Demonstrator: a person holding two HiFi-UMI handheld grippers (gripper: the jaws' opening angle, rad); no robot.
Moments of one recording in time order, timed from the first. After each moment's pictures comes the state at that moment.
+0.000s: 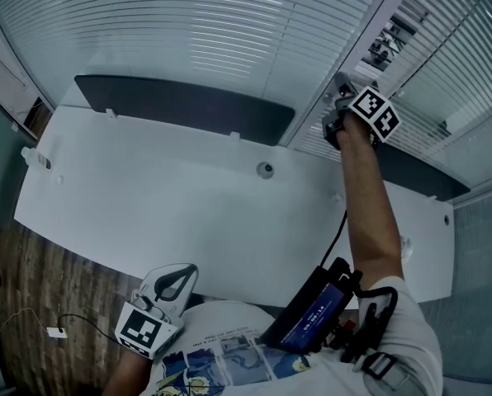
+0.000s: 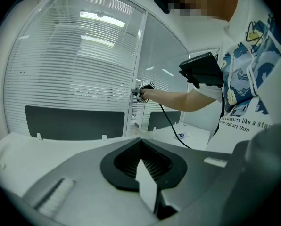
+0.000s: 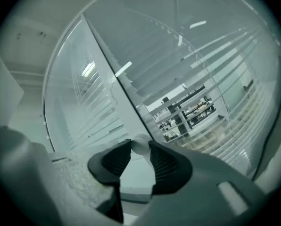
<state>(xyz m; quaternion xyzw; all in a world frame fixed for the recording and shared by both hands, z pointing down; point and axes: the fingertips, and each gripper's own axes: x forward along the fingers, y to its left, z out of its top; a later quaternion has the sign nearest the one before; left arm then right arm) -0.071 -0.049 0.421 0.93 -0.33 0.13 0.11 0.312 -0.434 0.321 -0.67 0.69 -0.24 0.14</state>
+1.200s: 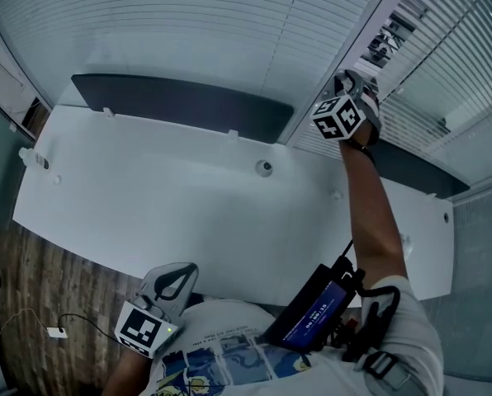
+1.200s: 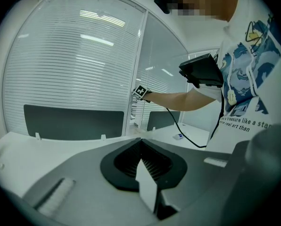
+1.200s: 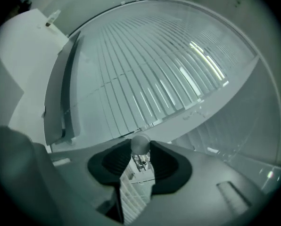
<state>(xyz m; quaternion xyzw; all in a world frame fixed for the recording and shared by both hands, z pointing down) -0.069 -0.050 0.425 0.93 -0.32 0.13 0.10 0.295 -0.438 0.329 -0.64 0.53 0.27 -0.48</state>
